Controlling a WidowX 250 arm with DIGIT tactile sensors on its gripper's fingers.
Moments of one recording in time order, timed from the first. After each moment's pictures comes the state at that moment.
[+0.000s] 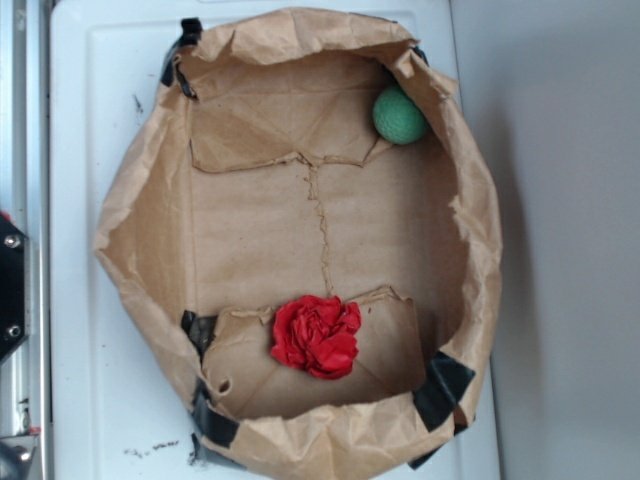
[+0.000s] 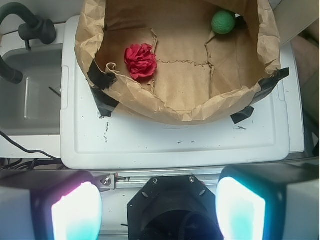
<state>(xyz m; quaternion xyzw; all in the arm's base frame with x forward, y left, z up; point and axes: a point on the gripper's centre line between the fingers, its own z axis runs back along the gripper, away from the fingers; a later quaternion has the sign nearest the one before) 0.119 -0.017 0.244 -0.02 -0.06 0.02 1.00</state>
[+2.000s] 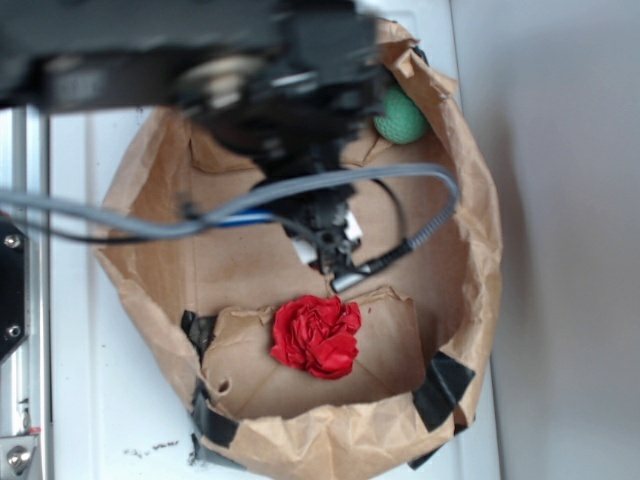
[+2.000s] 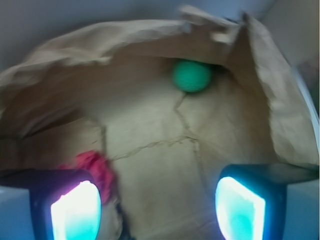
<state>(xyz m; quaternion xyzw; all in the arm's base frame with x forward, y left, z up) 0.254 0.051 0.151 0.01 -0.12 0.25 0.96</state>
